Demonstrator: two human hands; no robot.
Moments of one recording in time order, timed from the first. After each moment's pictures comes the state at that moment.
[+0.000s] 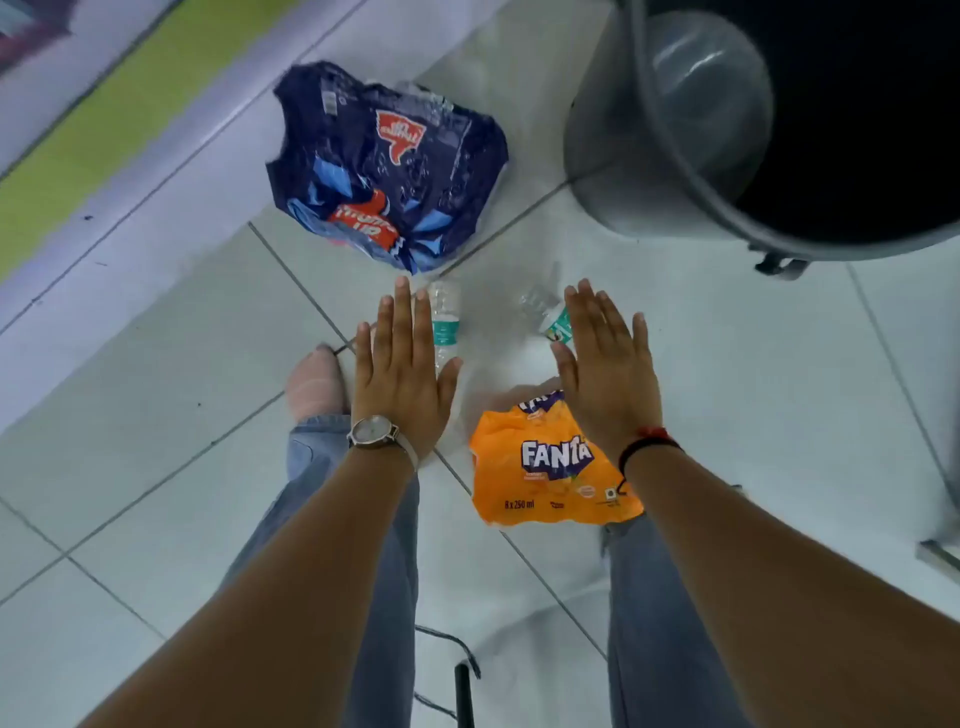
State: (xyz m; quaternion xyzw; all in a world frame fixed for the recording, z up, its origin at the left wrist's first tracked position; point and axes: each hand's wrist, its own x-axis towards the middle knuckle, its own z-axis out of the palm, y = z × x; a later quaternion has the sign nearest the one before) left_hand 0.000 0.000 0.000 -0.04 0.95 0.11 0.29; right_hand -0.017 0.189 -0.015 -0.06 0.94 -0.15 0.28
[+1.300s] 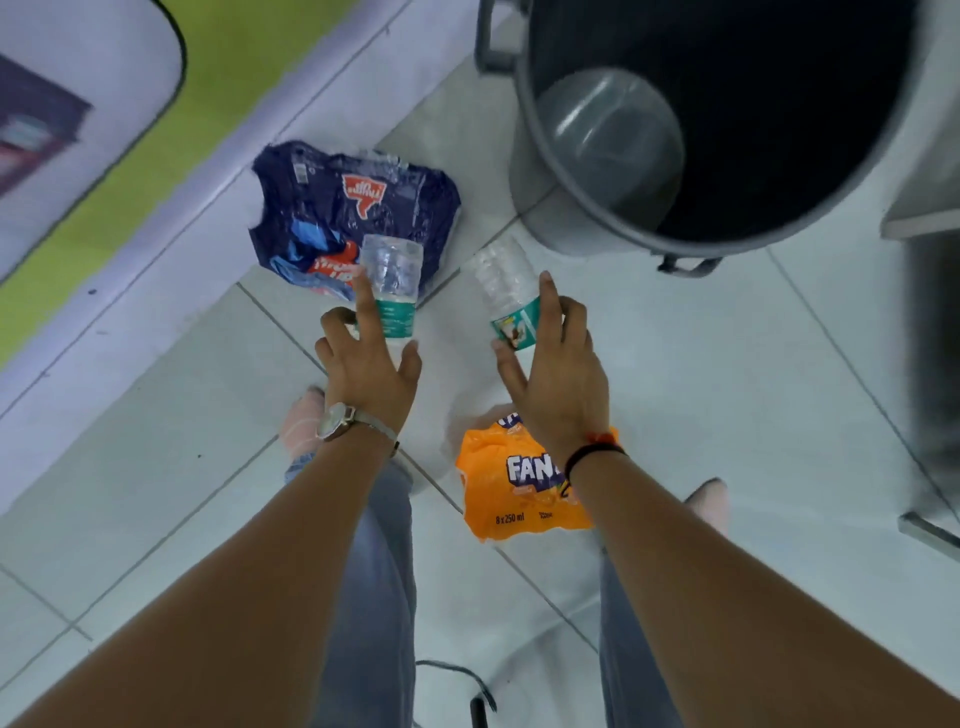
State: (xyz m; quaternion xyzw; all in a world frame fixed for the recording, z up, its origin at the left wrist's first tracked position) left_hand -0.042 0.009 0.042 -0.17 0.94 0.23 0.21; right_hand -0.029 0.164 0.035 0.05 0.96 -0.26 0.11
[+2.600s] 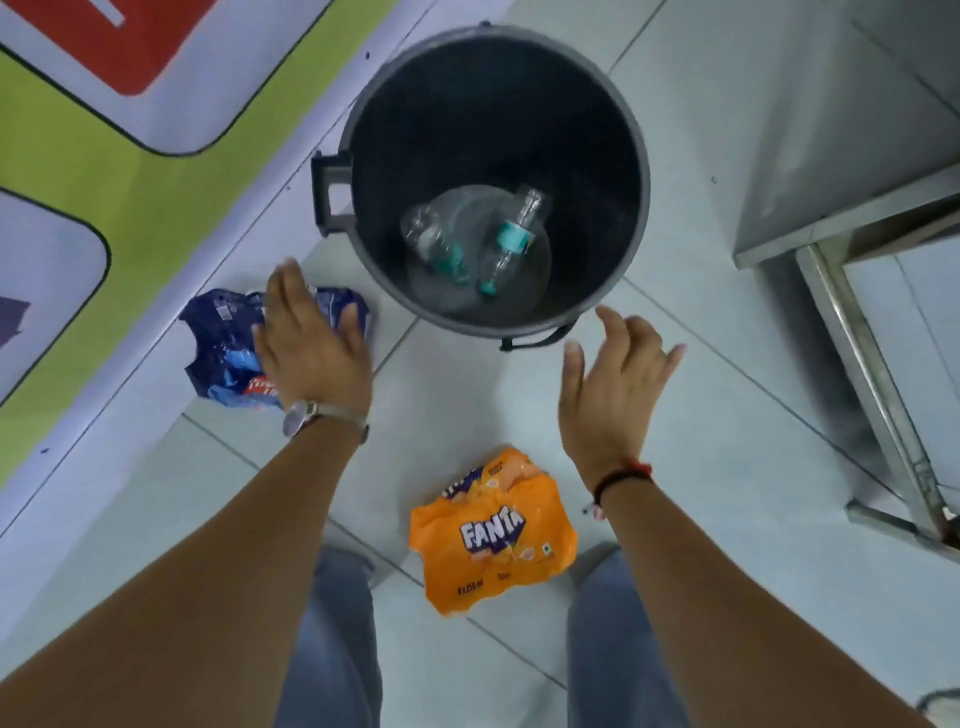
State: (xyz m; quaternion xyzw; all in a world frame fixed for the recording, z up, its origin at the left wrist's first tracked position) left_hand -0.129 0.091 0.085 -0.12 0.96 0.23 0.04; right_hand -0.049 0.282 0.075 0.24 0.95 -0.20 -0.06
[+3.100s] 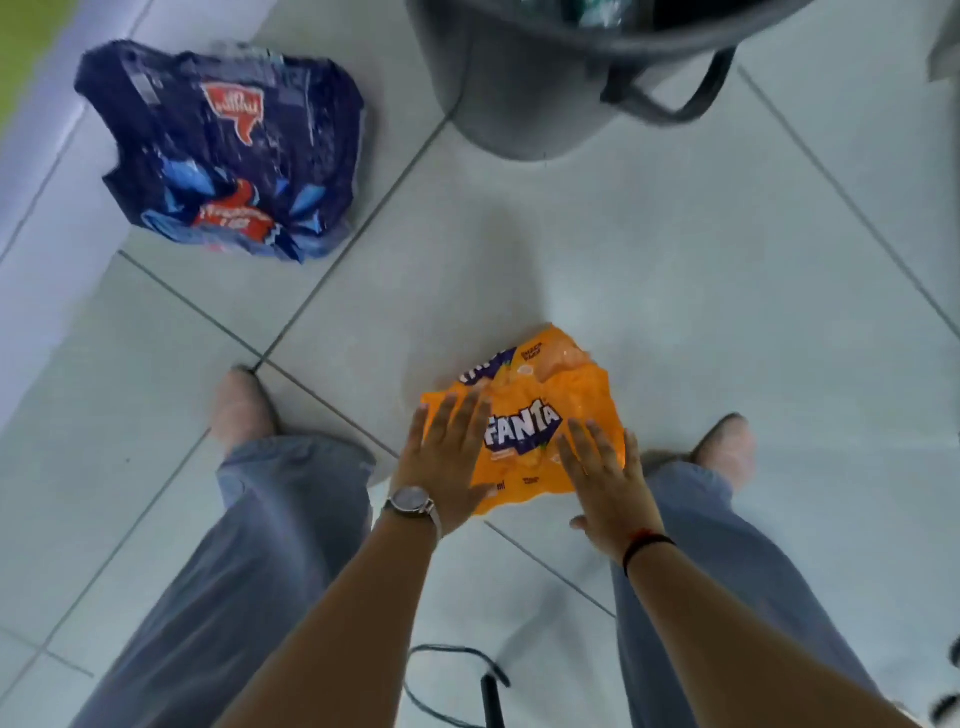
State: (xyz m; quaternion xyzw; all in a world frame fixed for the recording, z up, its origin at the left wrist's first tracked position) left_hand 0.096 0.079 -0.046 0.21 0.84 0.05 0.49; right_hand 0.184 0.264 -0.078 -0.11 0.89 0.05 0.43
